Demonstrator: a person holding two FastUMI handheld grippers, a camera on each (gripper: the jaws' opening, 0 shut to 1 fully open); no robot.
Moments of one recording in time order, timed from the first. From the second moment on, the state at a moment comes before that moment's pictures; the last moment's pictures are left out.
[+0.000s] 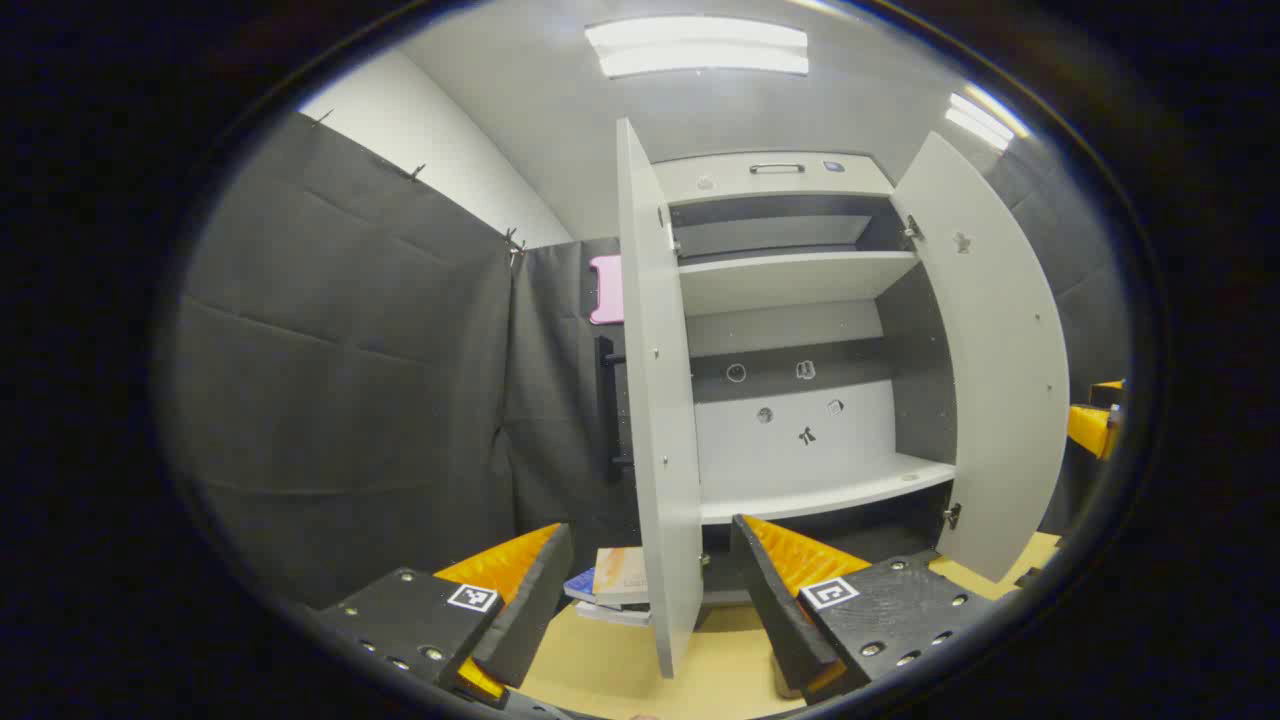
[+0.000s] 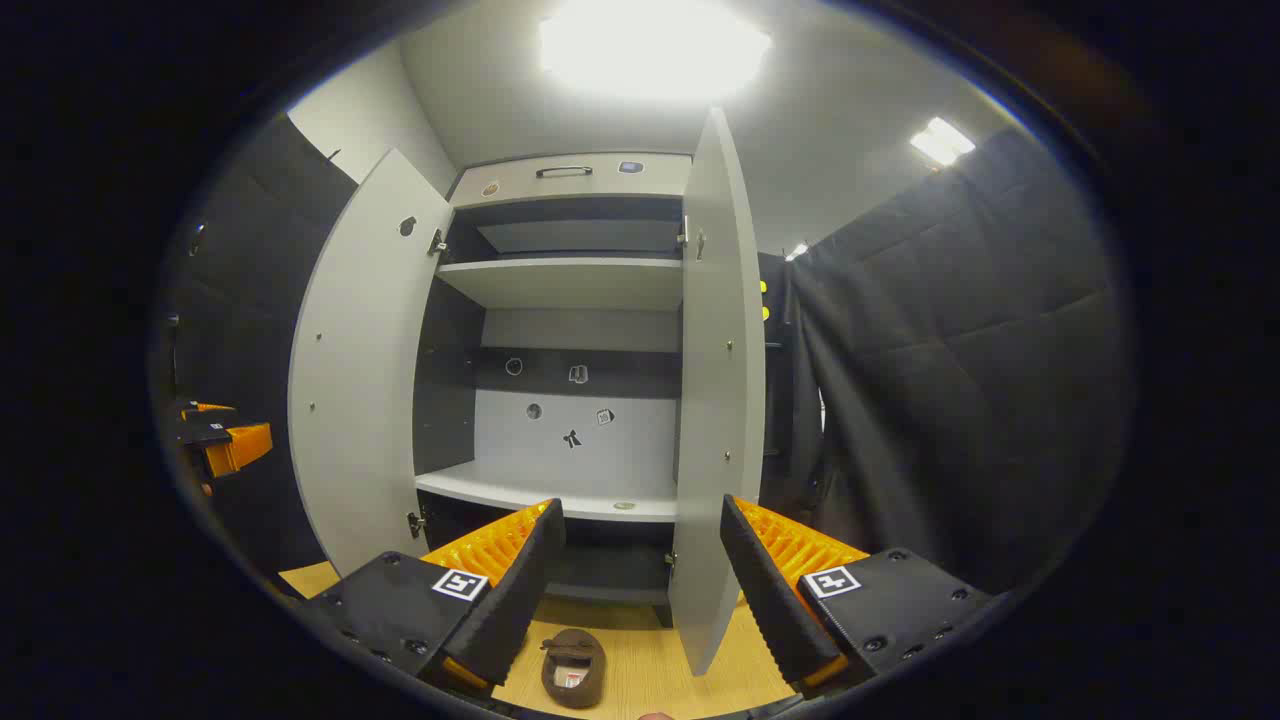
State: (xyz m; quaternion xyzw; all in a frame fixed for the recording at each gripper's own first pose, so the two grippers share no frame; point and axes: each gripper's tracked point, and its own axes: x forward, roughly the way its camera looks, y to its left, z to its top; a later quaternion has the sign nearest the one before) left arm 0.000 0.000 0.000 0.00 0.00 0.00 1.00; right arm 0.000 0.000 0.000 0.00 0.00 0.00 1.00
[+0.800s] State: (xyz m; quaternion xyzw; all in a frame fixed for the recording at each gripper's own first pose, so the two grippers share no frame) left arm 0.002 -0.011 0.001 0.00 -0.01 0.00 1.00; right arm 0.004 0.002 0.002 0.00 0.01 0.01 1.00
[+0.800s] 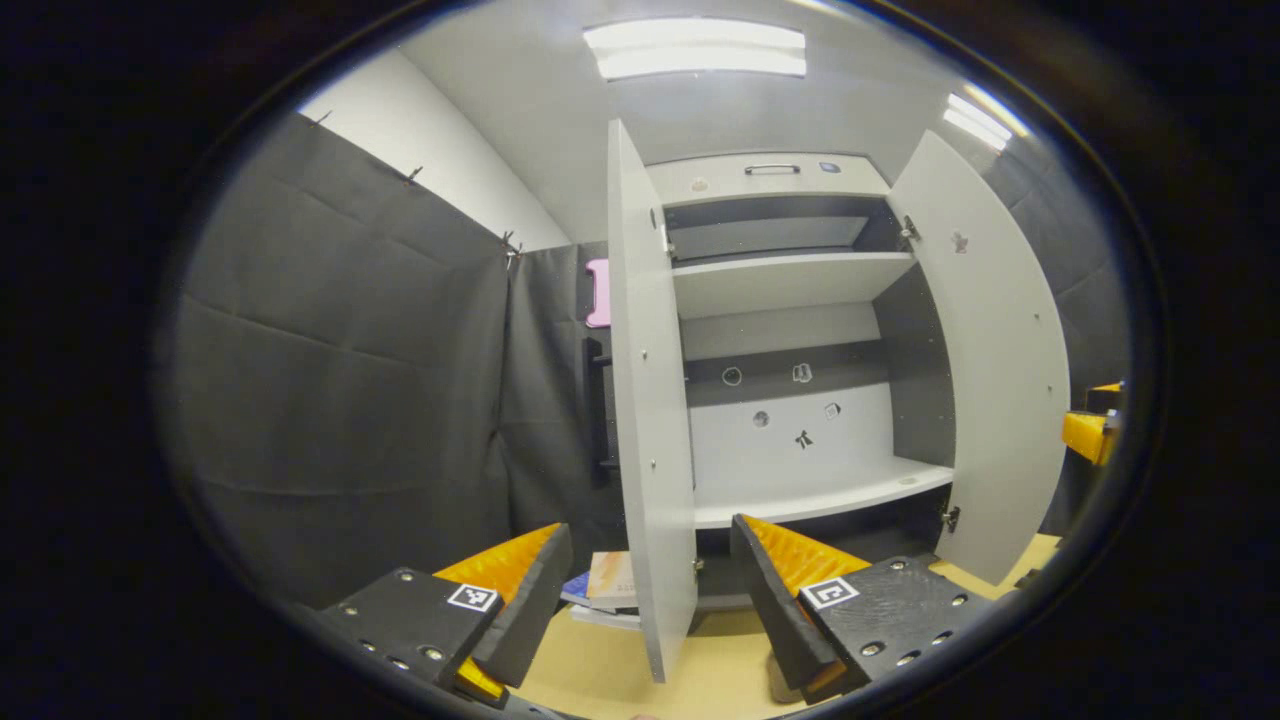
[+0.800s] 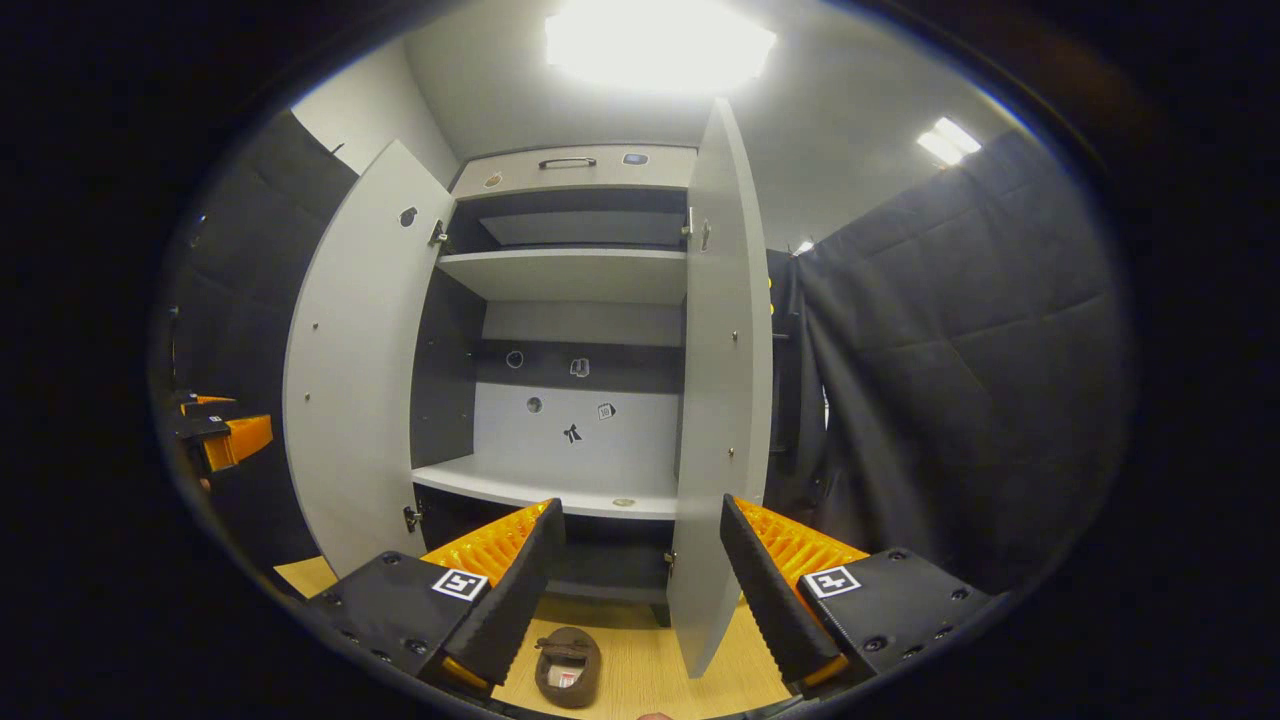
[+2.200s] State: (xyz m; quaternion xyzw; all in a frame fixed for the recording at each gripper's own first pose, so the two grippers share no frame) left arm 0.015 -0.022 -0.035 0.01 0.01 0.03 1.00; right arm 0.075 0.118 -0.277 -0.04 0.29 0.17 0.94
